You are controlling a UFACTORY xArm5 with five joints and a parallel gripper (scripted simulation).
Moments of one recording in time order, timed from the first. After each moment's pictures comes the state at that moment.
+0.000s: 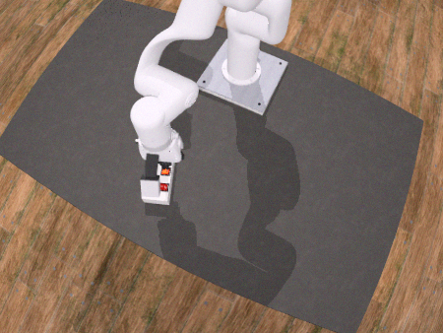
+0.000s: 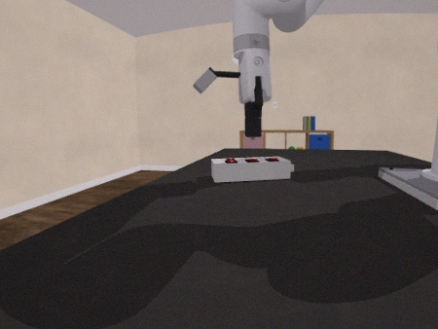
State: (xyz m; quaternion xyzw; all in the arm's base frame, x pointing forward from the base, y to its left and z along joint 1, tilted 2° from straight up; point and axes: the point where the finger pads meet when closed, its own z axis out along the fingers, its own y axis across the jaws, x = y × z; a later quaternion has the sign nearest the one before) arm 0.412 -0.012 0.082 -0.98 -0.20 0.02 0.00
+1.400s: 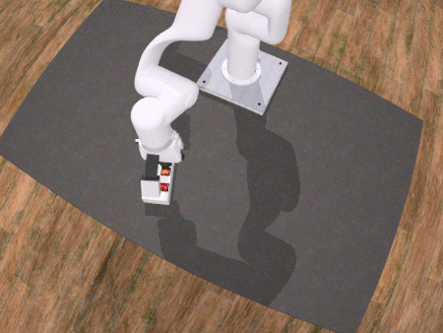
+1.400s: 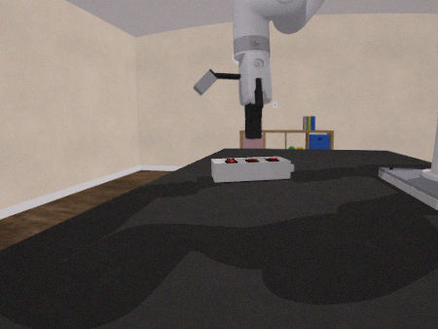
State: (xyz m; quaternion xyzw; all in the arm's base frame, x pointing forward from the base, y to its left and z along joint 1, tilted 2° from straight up) arm 0.412 -0.013 0.079 -0.98 -0.20 0.02 0.00
